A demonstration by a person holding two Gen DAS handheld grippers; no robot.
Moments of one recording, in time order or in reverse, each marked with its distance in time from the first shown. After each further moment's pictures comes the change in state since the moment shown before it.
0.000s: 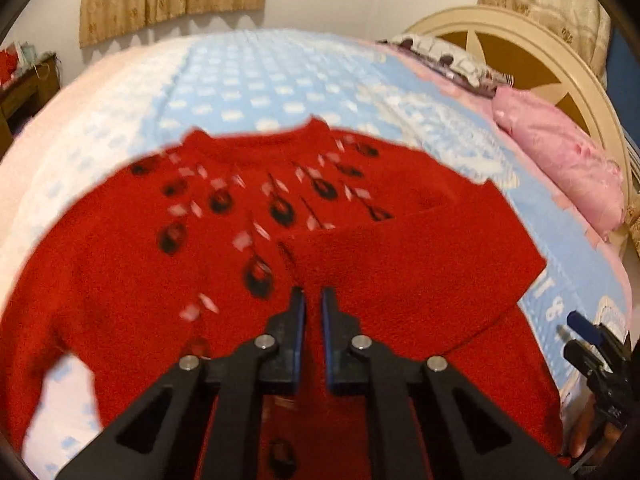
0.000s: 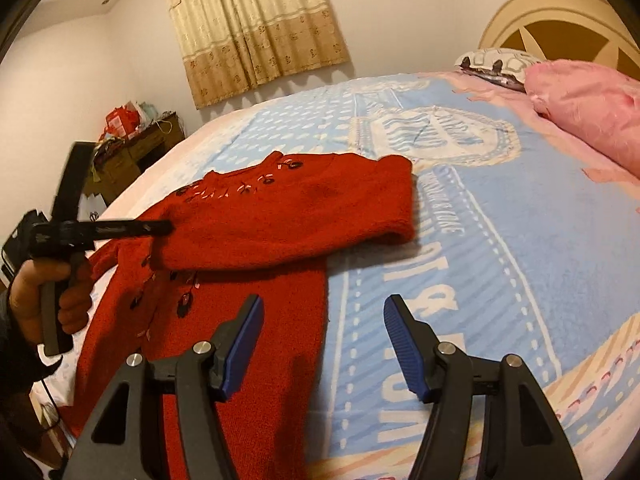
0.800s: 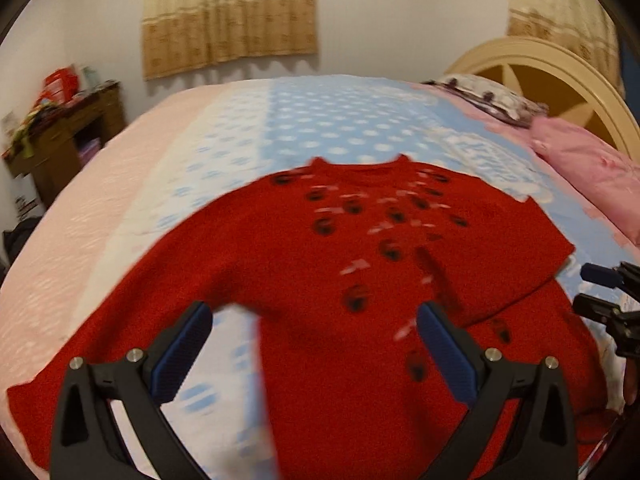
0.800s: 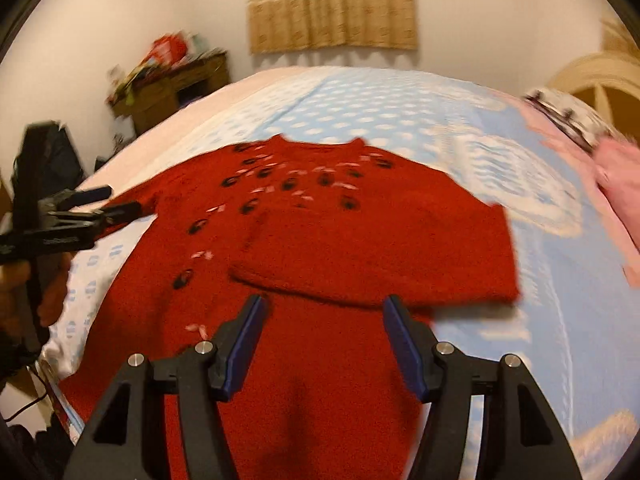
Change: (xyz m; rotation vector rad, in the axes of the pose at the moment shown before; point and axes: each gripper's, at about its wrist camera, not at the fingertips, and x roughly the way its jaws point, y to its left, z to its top) left arm -0.063 0.052 -0.045 -0.003 -0.151 0.189; right arm 0.015 0.089 0.028 -0.244 0.115 0.026
